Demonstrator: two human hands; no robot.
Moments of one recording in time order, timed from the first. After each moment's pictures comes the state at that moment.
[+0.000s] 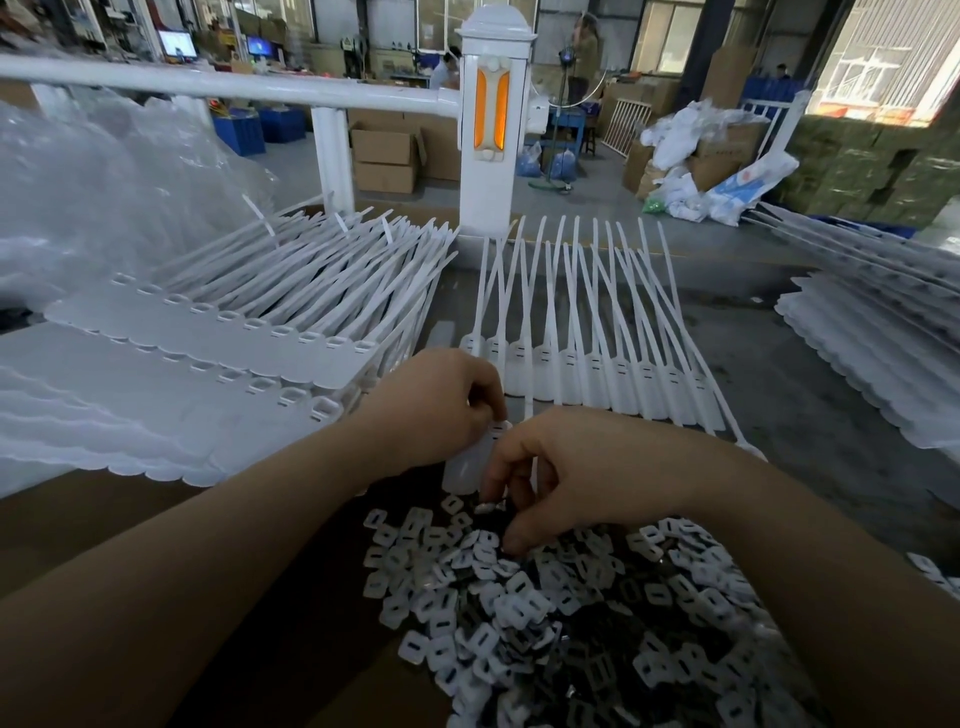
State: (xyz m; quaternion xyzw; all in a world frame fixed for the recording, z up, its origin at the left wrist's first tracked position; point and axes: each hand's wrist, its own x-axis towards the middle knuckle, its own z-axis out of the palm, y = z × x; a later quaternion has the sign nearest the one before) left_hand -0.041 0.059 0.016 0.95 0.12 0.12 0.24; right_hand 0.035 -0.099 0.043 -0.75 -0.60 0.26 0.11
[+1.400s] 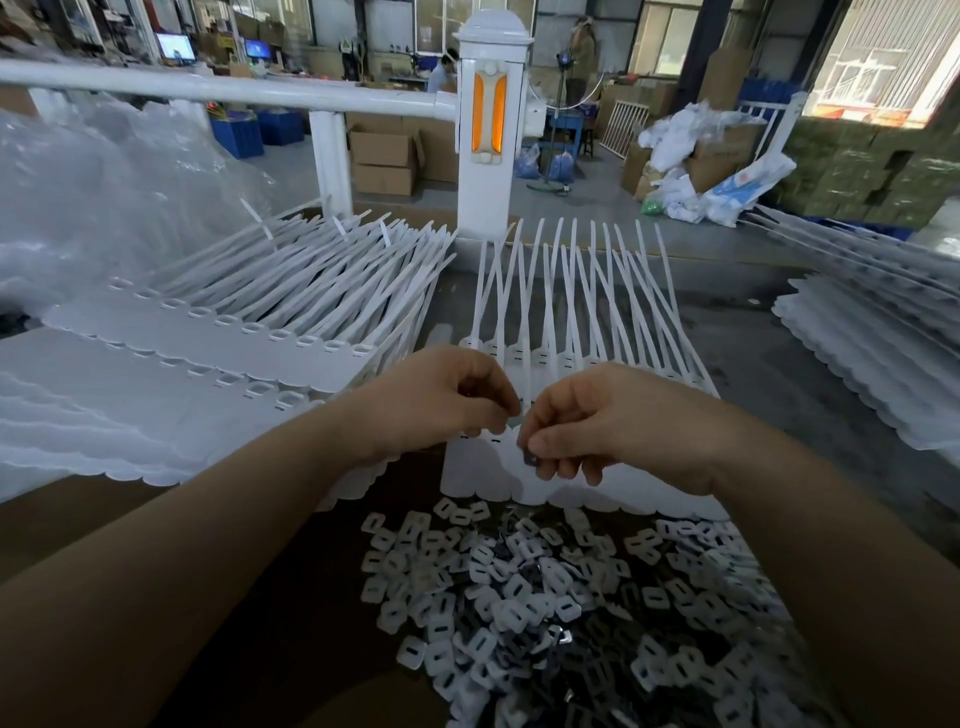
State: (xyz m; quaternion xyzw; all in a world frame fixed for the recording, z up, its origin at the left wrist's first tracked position) left_hand -0.046 0.064 0.028 0.88 0.07 0.06 0.46; right_hand 0.056 -0.109 0.051 -0.76 -0.42 0.35 0.35
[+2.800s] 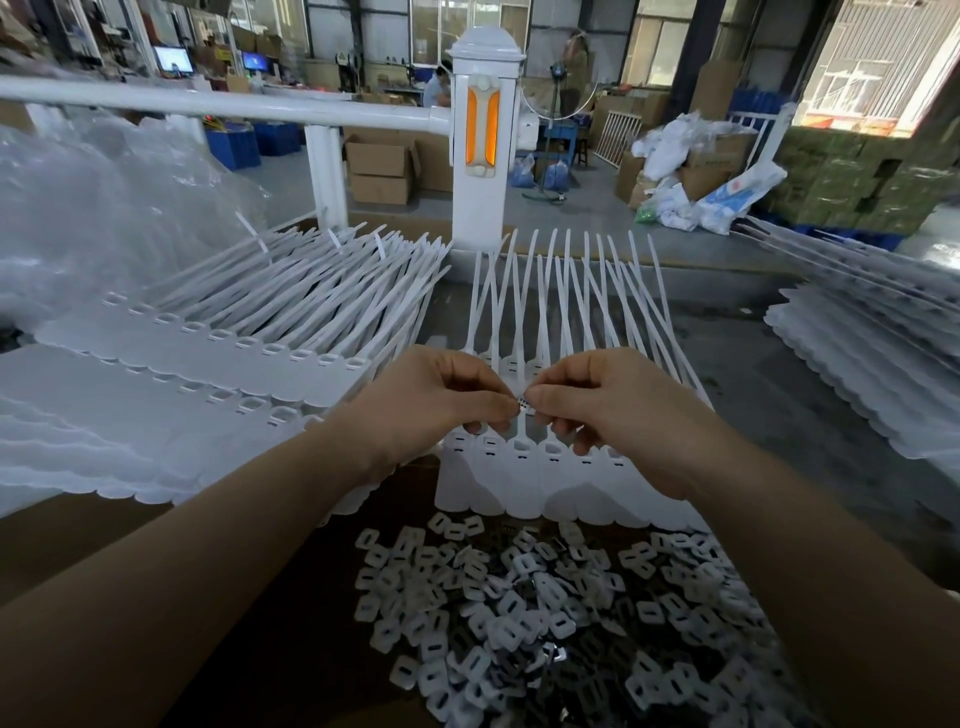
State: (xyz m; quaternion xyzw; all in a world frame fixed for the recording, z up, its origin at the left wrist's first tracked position) left_hand -0.047 0.061 0.029 0.81 0.09 0.12 0.57; right_hand 0.057 -0.100 0.047 -0.77 -0.34 0.22 0.48
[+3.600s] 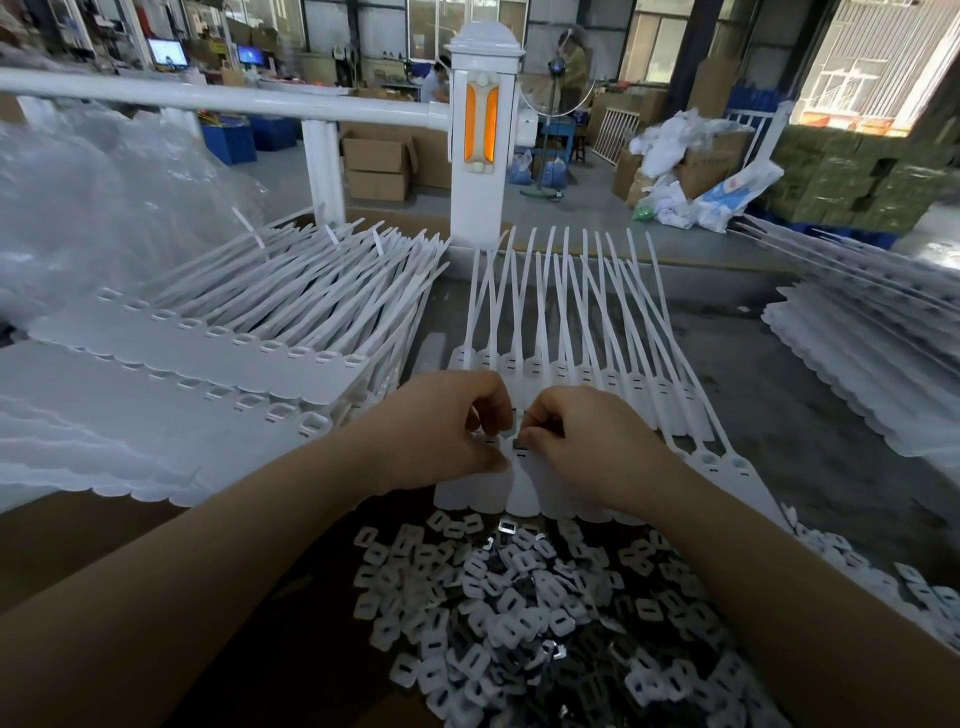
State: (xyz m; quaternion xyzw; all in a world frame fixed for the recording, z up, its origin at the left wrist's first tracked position) left_hand -0.043 0.060 0.016 0.95 0.07 0.08 0.29; right_hand 0.058 -0.087 0.013 -0.88 -0.41 0.06 0.22
